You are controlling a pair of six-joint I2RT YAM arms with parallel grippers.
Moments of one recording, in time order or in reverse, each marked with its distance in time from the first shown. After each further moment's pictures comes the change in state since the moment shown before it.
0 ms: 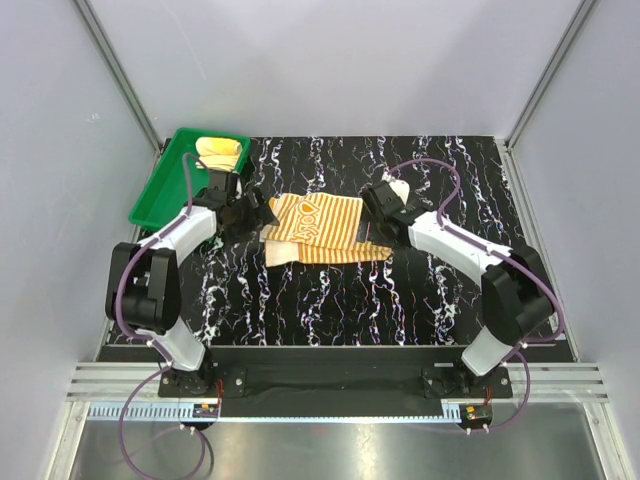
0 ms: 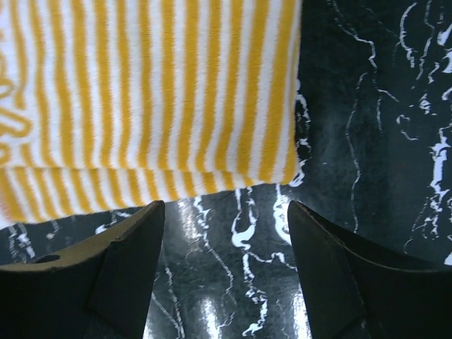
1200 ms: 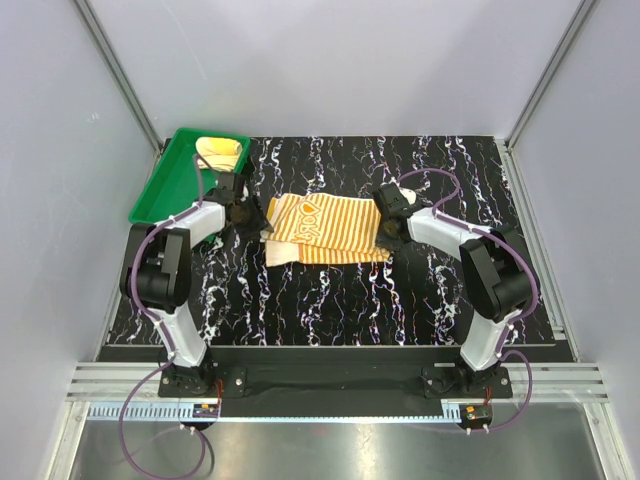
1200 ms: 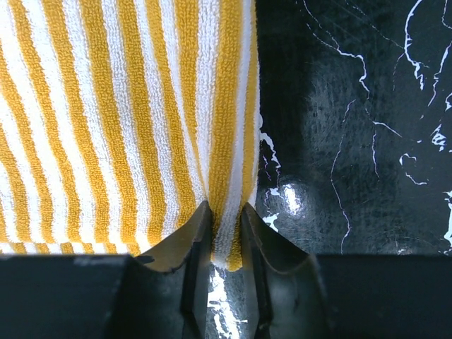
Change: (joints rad) left arm -0.003 0.161 0.043 0.056 -0.035 -0.008; right arm -0.127 0.166 -0.042 0.111 -0.084 -0.036
